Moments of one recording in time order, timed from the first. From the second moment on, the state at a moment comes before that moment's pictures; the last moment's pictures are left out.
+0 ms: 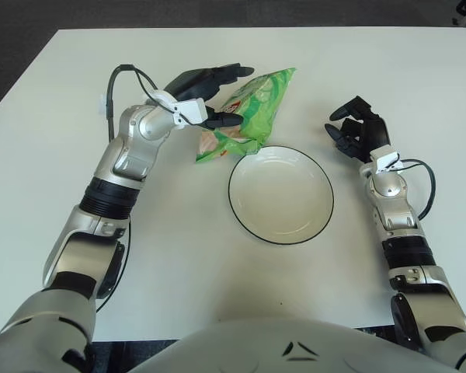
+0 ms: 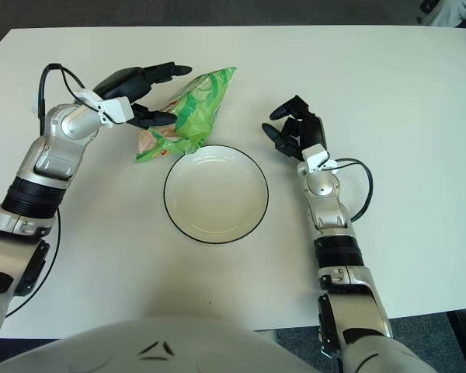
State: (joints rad) left arm -0.66 0.45 -0.22 0.07 0.41 -0.12 -0.41; right arm -0.32 -0.28 -0.01 0.30 -0.07 -0.29 -0.10
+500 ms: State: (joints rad) left arm -0.66 0.44 -0.25 0.12 0.51 -0.13 -0.36; right arm -0.32 -0.28 -0.01 0.30 -0.08 -0.29 -0.10
